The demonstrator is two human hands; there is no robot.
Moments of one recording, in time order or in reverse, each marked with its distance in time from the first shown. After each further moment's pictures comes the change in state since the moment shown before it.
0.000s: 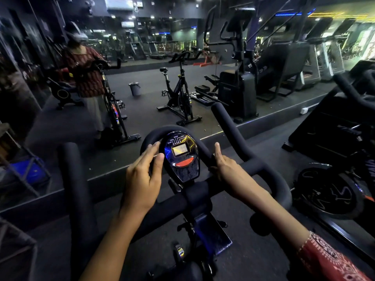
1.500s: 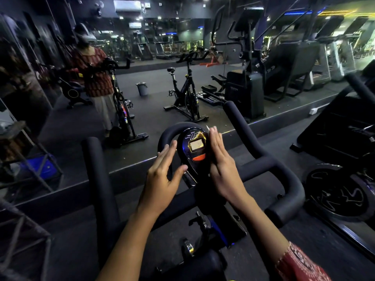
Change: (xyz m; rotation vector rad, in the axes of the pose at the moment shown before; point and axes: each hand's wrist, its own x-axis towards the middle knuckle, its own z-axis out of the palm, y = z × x) left_hand -0.016 -0.015 -0.003 -0.014 -0.079 0.159; right_hand -0.013 -0.047 0.029 0.490 0.441 -0.305
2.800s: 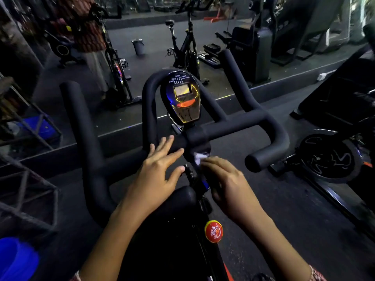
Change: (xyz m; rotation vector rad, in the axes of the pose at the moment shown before) left_hand -0.083 0.055 -0.009 0.043 -0.350 -0.205; right_hand -0.135 0.009 -0.021 -0.254 -0.132 -0.088
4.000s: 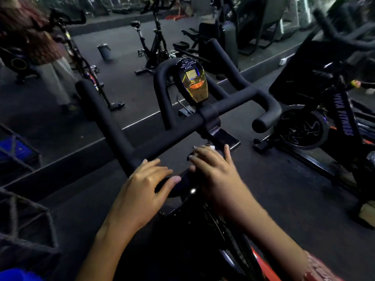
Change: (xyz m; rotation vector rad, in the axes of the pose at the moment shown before) left_hand -0.084 -0.045 -0.075 0.086 -0.120 0.169; right_hand -0.028 -0.113 0.042 -0.325 0.292 0.019
